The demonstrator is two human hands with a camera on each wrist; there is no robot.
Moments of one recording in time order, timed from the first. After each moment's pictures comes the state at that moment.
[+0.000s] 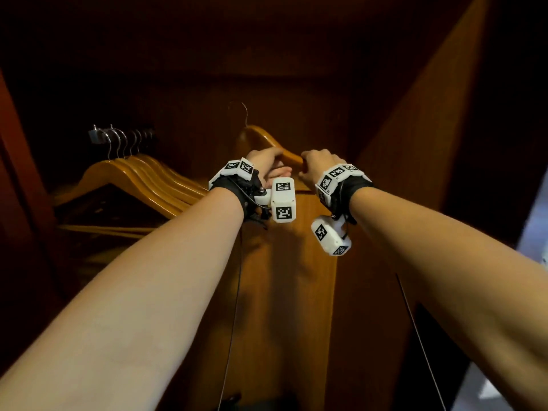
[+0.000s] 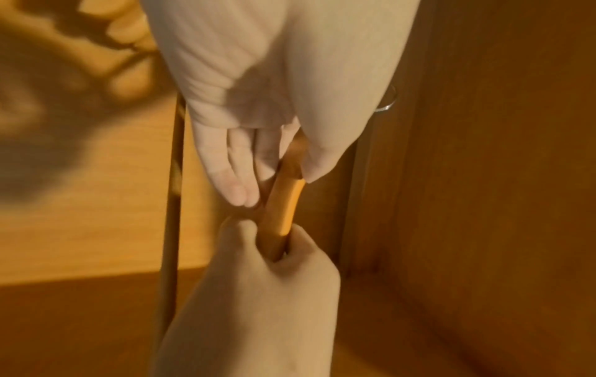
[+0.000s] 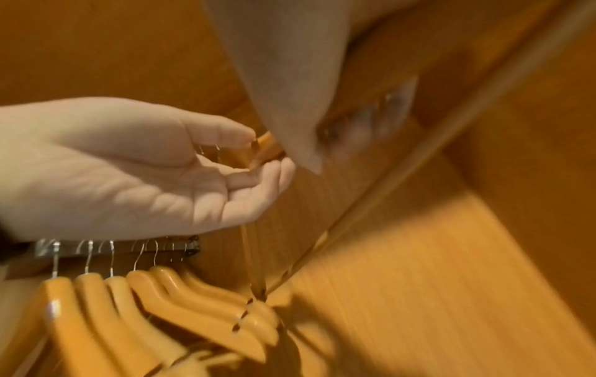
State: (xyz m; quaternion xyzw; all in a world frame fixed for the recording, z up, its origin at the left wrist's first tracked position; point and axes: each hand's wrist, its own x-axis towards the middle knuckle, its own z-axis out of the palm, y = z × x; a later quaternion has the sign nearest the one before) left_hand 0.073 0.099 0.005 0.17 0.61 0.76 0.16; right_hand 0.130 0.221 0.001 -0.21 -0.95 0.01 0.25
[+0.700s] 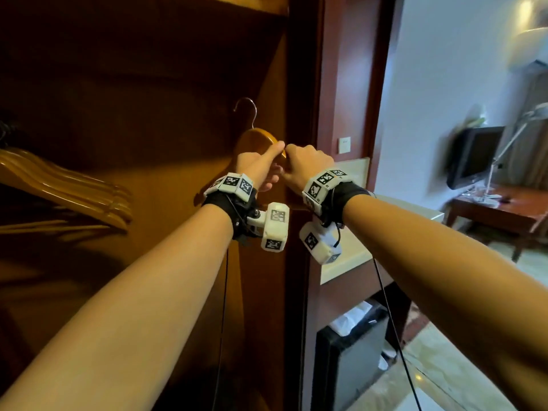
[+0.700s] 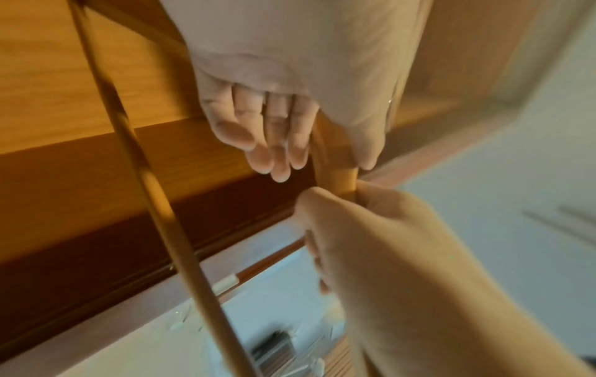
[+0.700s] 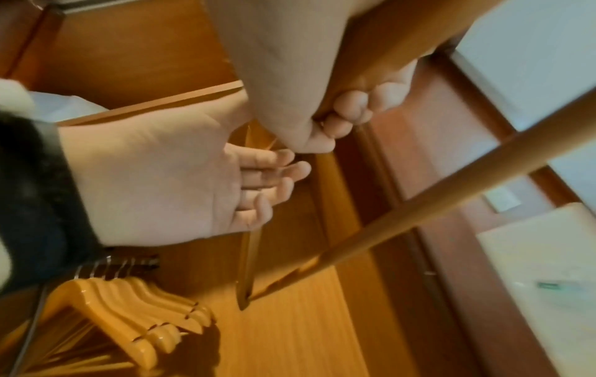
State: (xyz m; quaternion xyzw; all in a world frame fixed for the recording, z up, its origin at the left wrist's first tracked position) left_hand 0.313 0.110 -0.025 0.36 0.61 0.68 0.20; right_hand 0.420 0.174 -0.012 -0.33 -0.90 -0.07 0.28
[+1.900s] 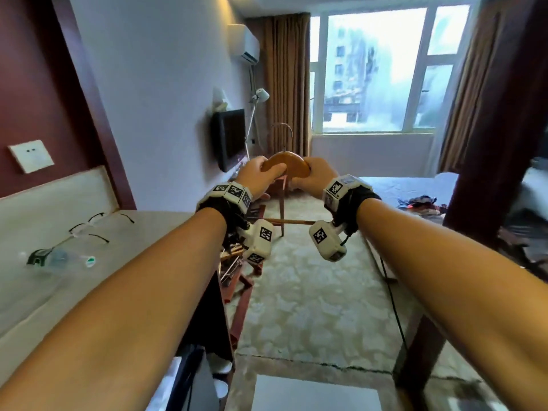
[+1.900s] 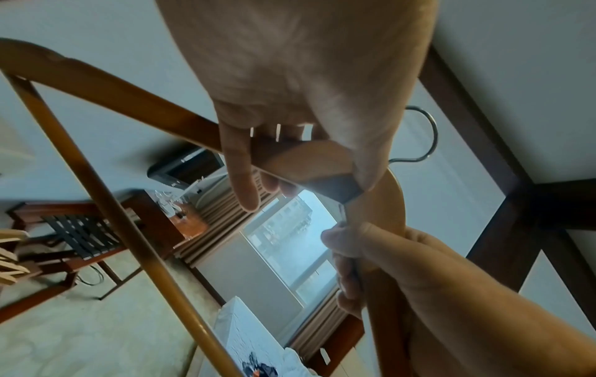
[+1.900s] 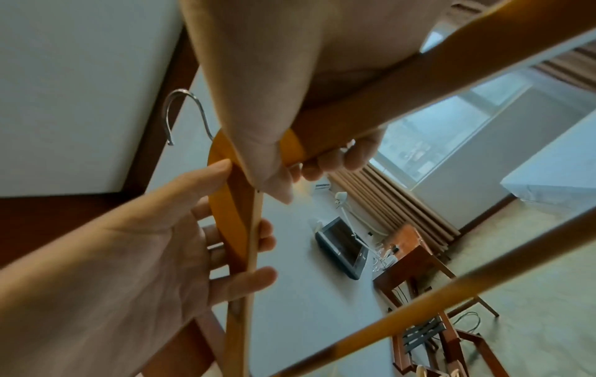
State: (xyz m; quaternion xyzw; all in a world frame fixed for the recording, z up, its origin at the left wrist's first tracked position) left_hand 0.749 0.611 -0.081 0.75 0.42 0.40 0.32; right_hand 0.912 0.565 -0.080 -0.65 -0.66 0.08 0.37
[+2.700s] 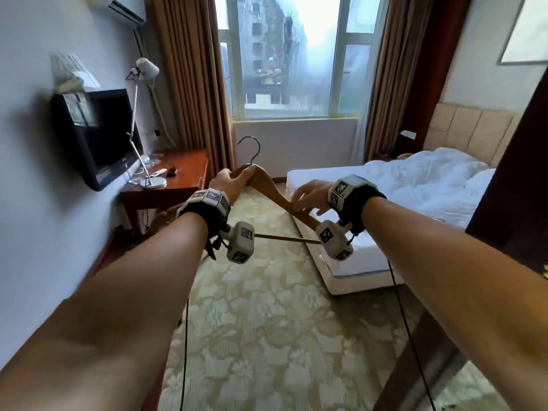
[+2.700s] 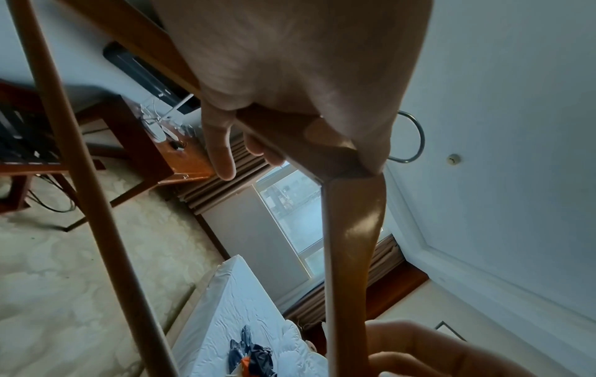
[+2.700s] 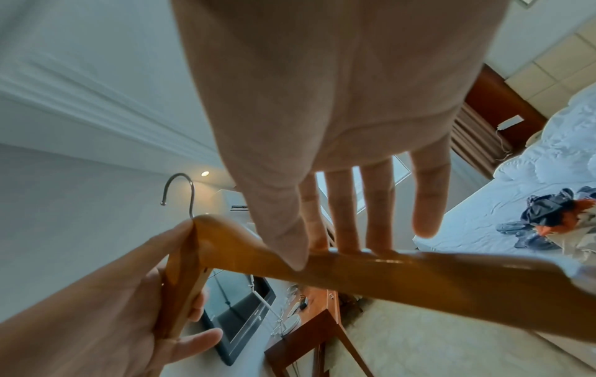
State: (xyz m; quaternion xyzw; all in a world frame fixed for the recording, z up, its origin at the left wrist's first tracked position) left_hand 1.138 1.080 -0.147 0.76 0.46 0.30 0.35; right_hand 1.331 0.957 -0.137 -0.79 -0.52 0.27 0.19
